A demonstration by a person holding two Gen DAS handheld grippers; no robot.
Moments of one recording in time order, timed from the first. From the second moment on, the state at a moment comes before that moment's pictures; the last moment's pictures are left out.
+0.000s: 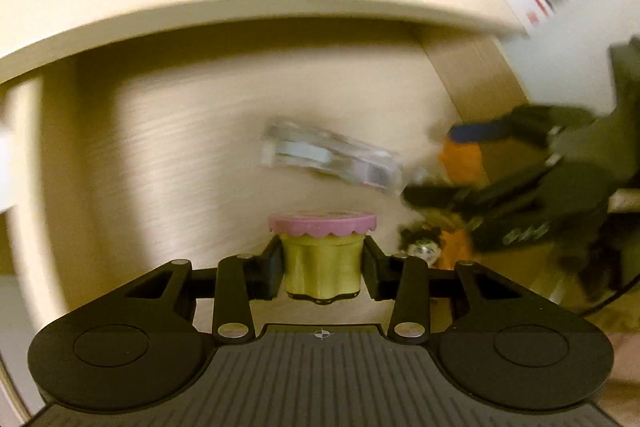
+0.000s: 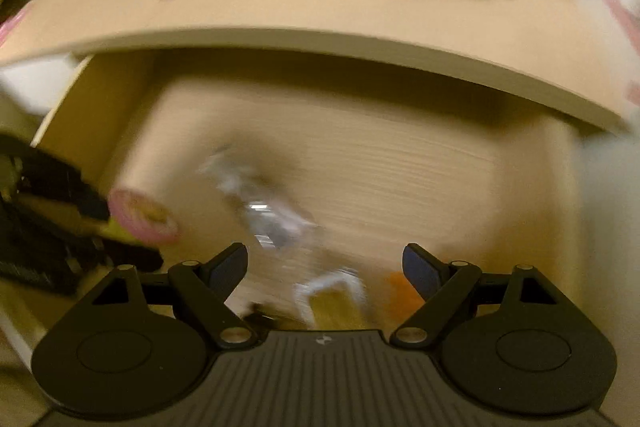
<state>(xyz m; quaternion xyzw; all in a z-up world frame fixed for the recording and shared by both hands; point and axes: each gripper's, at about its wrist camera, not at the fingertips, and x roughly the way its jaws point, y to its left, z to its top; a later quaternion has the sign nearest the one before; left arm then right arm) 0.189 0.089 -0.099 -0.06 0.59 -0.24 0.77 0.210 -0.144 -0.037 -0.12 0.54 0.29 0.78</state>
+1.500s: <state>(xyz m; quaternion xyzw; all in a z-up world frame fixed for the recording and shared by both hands) 0.171 0.108 -0.034 -0.07 0.50 -0.26 0.83 0.167 -0.106 0.031 -0.16 0.47 0.31 0.81</state>
